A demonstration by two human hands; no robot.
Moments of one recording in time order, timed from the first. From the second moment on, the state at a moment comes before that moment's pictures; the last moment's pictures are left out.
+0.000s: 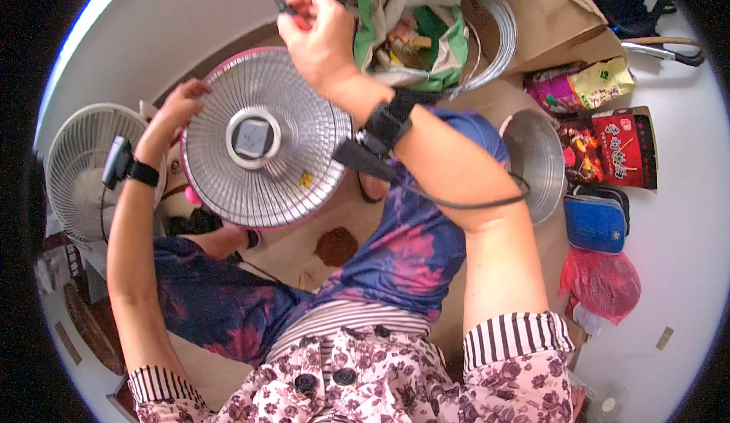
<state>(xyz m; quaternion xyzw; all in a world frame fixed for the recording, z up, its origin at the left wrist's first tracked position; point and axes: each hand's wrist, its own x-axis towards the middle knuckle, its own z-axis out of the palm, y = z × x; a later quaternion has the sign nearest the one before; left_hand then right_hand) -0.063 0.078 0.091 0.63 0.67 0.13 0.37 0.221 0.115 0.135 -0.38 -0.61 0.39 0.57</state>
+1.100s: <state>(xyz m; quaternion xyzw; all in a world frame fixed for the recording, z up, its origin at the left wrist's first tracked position) -0.081 0.083 0.060 0.66 0.65 0.15 0.35 0.219 0.117 0.133 -0.39 -0.57 0.43 0.59</state>
